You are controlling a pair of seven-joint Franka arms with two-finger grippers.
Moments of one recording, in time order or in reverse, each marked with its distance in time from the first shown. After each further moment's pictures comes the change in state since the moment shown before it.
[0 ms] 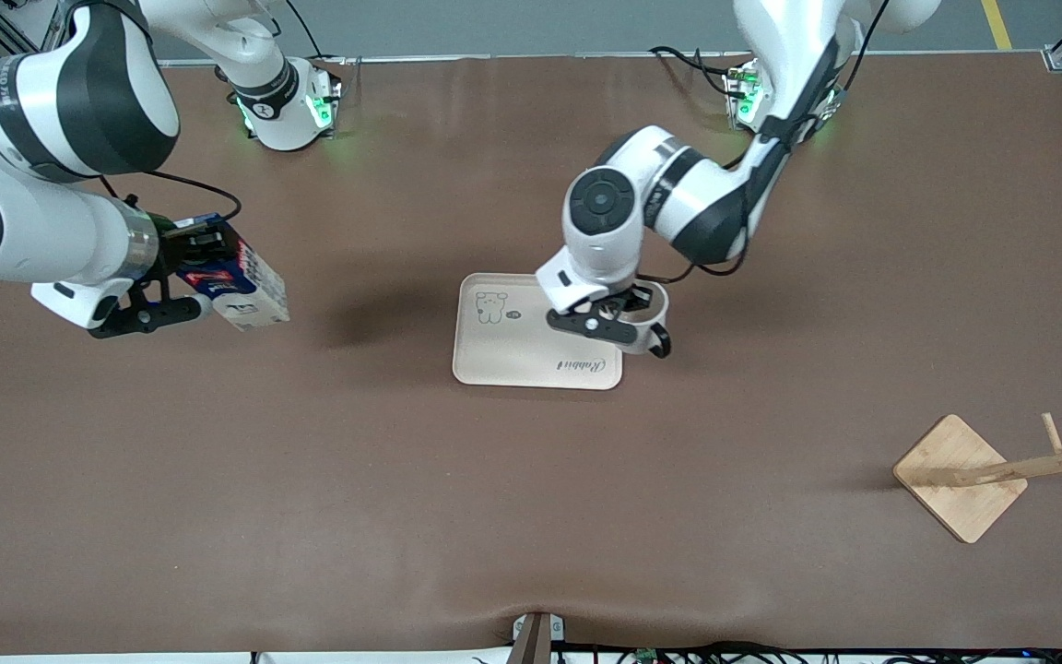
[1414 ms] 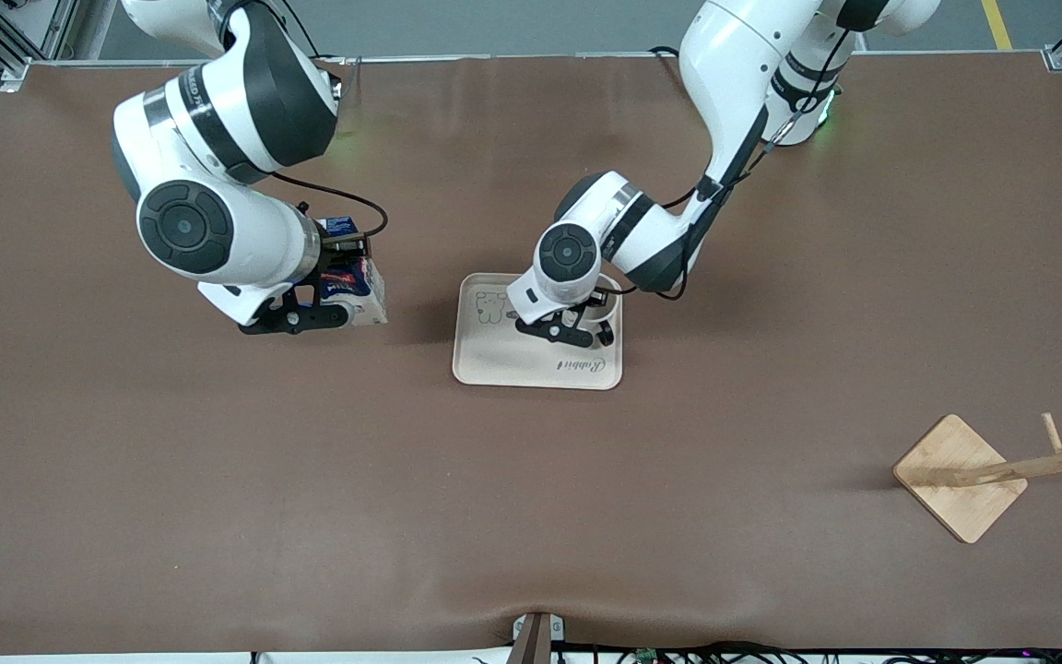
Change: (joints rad) left arm -0.025 0.153 0.006 0.030 -0.199 0.096 0.053; right arm 0.226 0.138 0.000 0.143 0.059 0.013 0.341
